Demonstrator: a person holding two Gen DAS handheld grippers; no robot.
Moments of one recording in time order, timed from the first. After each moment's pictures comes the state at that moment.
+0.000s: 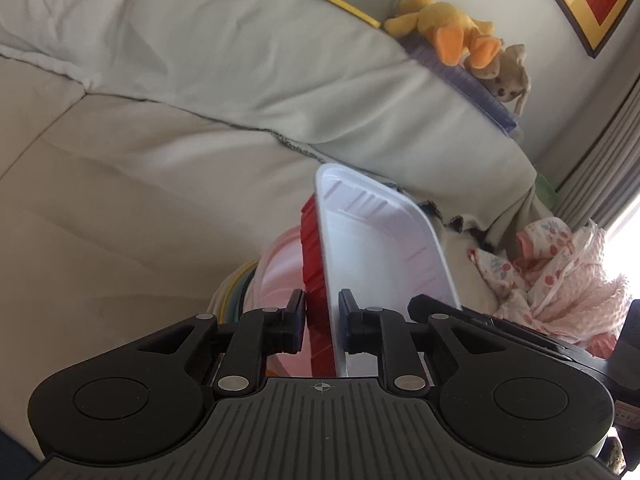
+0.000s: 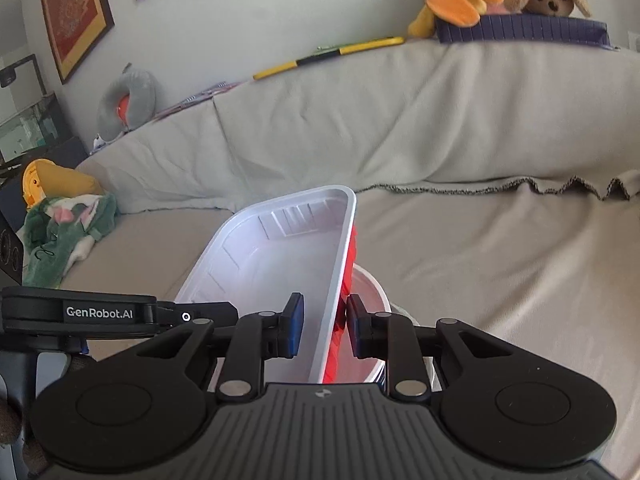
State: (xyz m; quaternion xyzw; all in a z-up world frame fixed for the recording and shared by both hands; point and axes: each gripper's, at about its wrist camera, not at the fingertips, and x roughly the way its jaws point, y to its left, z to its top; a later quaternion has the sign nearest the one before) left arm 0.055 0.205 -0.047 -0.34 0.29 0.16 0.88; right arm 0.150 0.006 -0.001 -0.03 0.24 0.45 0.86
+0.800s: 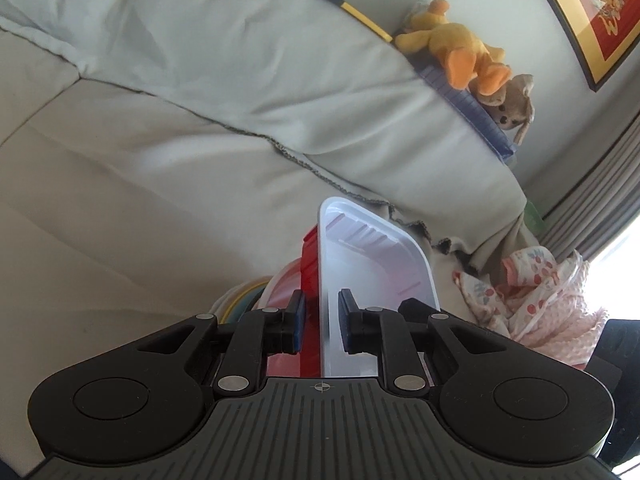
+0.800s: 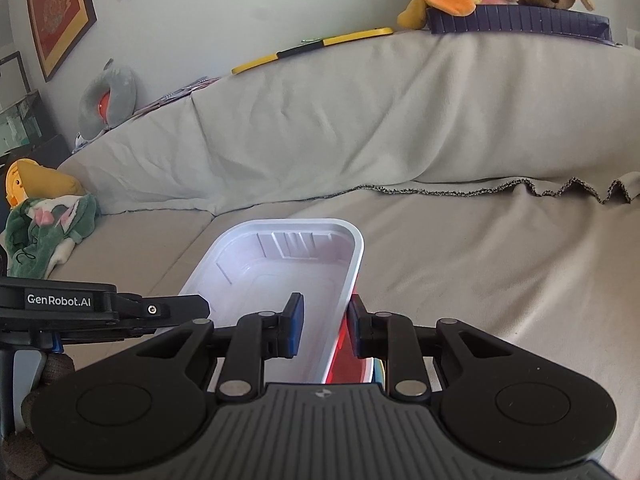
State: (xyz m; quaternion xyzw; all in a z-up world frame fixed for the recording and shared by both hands) left arm 0.062 0.232 -0.053 -0.38 0.27 0.14 0.87; right arm 0.177 0.023 0.002 -0.03 0.24 0.44 0.87
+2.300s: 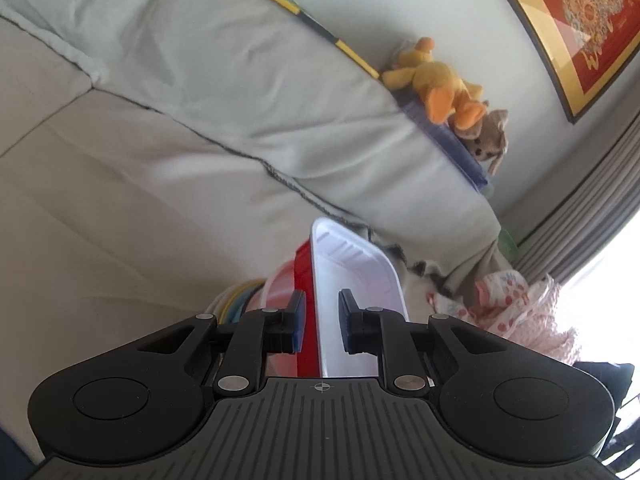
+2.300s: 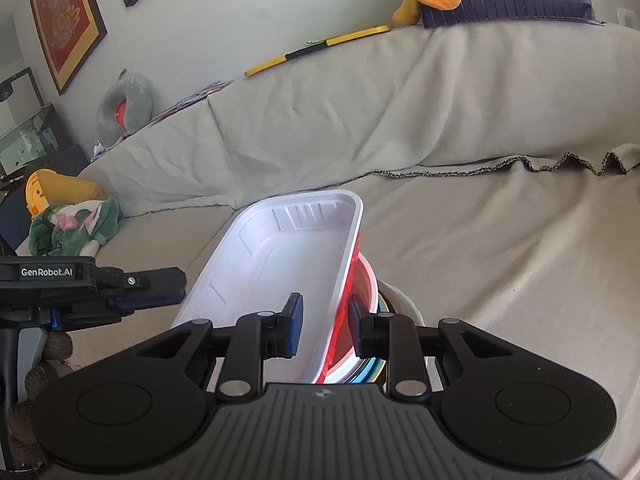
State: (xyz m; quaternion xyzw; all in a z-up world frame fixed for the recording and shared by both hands) left arm 0.012 0.226 -0.036 -0.41 0.21 0.14 0.88; right arm 0.156 -0.023 -0.003 0.00 0.25 0.46 0.85
